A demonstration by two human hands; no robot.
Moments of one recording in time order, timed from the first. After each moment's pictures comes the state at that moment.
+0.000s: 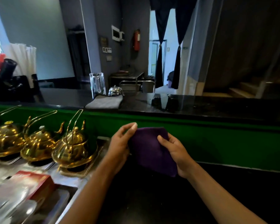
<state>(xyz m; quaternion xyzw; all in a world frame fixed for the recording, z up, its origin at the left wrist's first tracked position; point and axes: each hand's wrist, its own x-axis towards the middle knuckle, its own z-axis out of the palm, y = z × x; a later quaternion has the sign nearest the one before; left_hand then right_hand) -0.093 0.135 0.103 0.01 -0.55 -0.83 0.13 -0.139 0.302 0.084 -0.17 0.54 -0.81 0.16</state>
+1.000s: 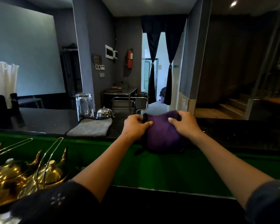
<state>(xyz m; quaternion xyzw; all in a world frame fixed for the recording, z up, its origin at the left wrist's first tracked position) -0.258 0.143 0.189 0.02 -0.84 -0.49 0.23 -0.297 0.326 0.201 -0.14 0.86 -0.46 -0.18</state>
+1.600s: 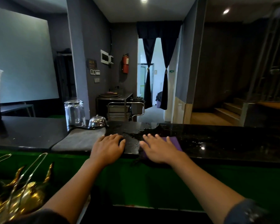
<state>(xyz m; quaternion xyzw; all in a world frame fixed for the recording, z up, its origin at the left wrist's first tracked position) -0.292 0.059 0.139 0.02 -0.98 -0.06 0.19 -0.324 0.260 0.154 -0.25 0.96 -0.09 -0.02</state>
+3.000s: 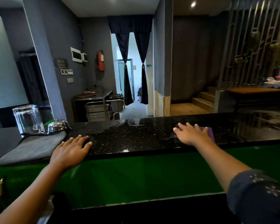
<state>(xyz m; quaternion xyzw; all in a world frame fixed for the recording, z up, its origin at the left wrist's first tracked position) -0.290 0.089 0.145 0.08 -0.99 -0.05 0.12 -0.379 0.486 0.154 0.09 0.99 -0.08 -0.02</state>
